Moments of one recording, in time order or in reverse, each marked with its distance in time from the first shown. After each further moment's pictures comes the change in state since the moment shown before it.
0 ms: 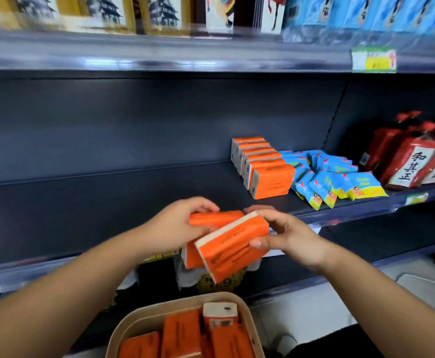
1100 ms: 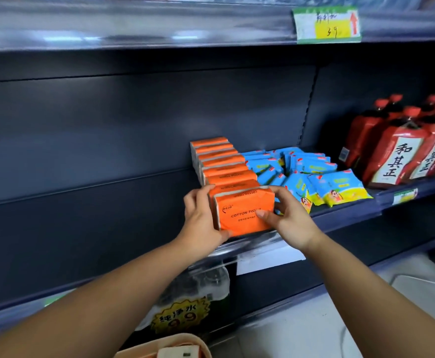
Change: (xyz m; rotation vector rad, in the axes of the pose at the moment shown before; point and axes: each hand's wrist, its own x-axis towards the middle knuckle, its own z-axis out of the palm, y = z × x) left_hand 0.157 0.005 0.135 -0.016 0.231 -0.076; right_hand 0.048 0.069 -0.136 -0.077 0.418 -0.021
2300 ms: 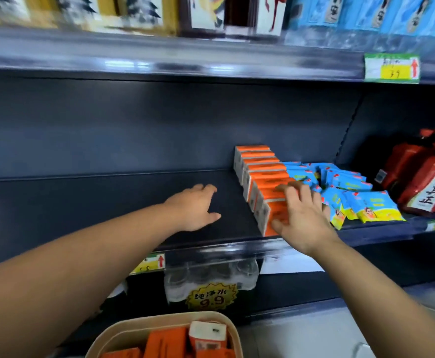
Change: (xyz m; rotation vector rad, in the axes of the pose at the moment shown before) left_hand -0.032 0.003 -0.132 0.679 -0.283 -0.103; right_hand -0.026 -0.074 0.060 -1.122 0.066 -0.101
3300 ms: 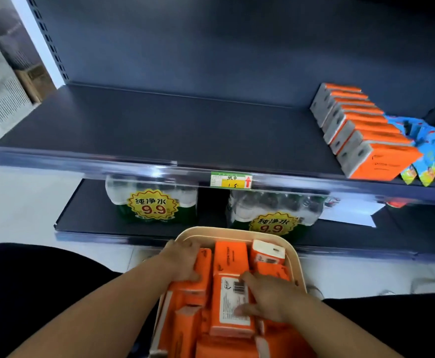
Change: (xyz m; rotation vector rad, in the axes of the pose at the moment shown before) left_hand -0.198 -0.159 0.220 -0.067 -0.437 -0.163; right_hand -0.197 -0.143 0.162 -0.057 -1.109 -0.358
